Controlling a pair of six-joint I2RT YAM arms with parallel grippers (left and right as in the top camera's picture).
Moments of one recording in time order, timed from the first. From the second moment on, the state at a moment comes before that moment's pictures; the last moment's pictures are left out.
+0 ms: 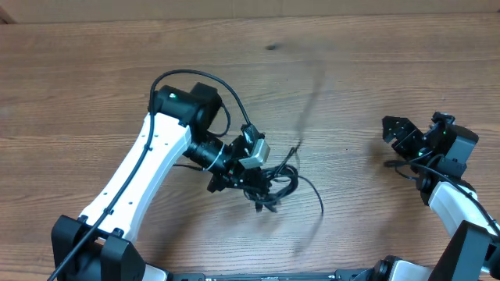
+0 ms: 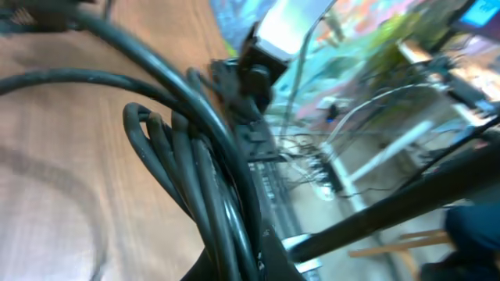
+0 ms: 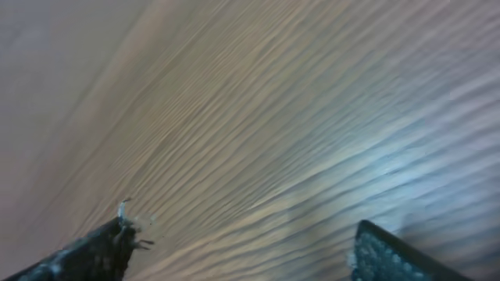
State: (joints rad) left arm -0.39 1.63 1.41 -1.57 1.11 1.41; right arm -0.40 1.44 0.55 0.17 -0.47 0.47
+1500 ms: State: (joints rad) left arm -0.38 1.64 1.41 -1.16 0.35 0.66; right arm 0.24 1.44 0.55 0.43 -0.74 1.40
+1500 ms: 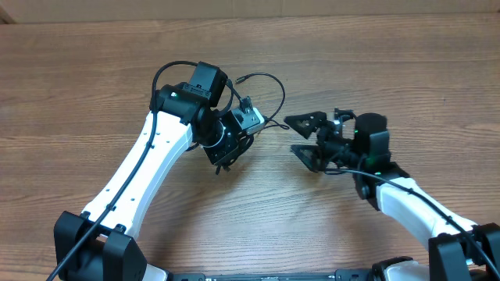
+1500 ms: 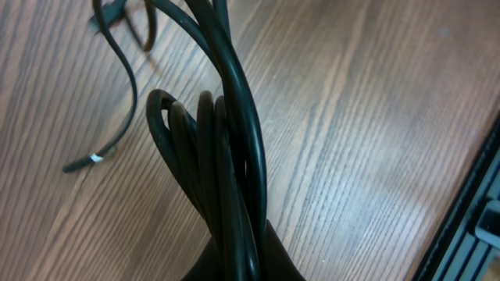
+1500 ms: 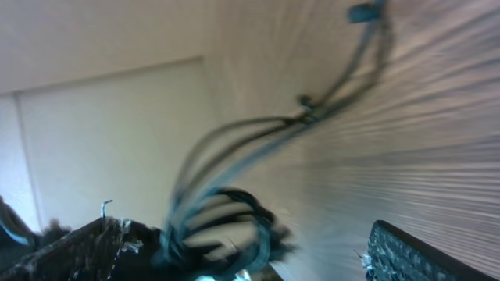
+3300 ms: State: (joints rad) left arm -0.33 1.64 1.41 -1.08 0.47 0.35; right arm 0.43 1.51 0.56 0.39 -0.54 1.08
